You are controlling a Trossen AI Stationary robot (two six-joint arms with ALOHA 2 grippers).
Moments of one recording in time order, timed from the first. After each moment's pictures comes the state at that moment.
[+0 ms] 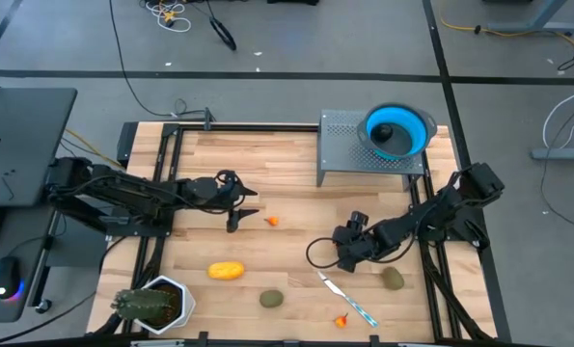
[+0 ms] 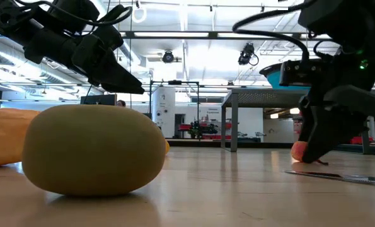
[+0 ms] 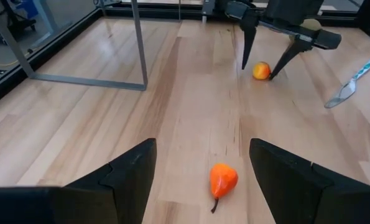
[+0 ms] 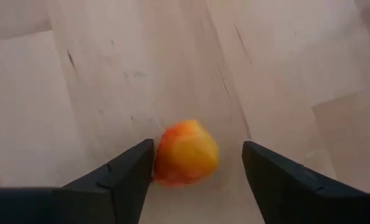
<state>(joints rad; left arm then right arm) 0.03 1.17 0.34 0.46 -0.11 -0.05 0.44 1.63 0.74 -0.38 0.41 0.65</state>
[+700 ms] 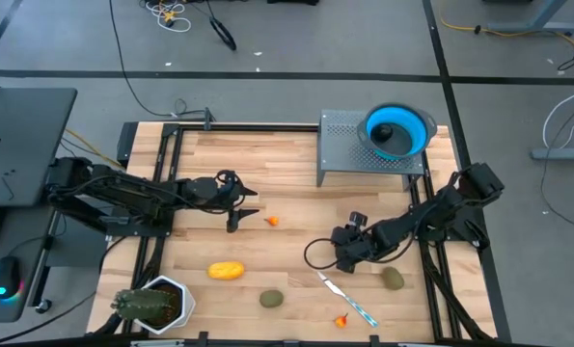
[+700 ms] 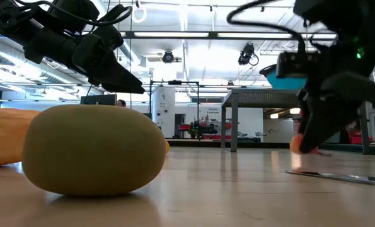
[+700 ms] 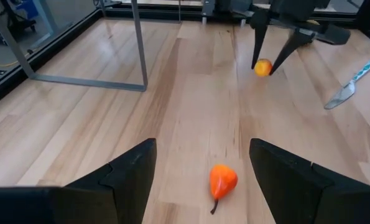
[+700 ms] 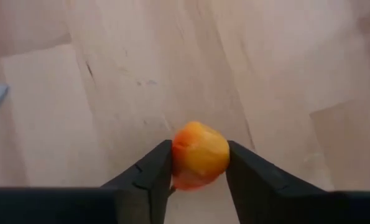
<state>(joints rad) 0.03 1.17 0.34 0.47 -0.11 -0.05 0.44 1.62 0.81 -0.47 0.39 0.65</state>
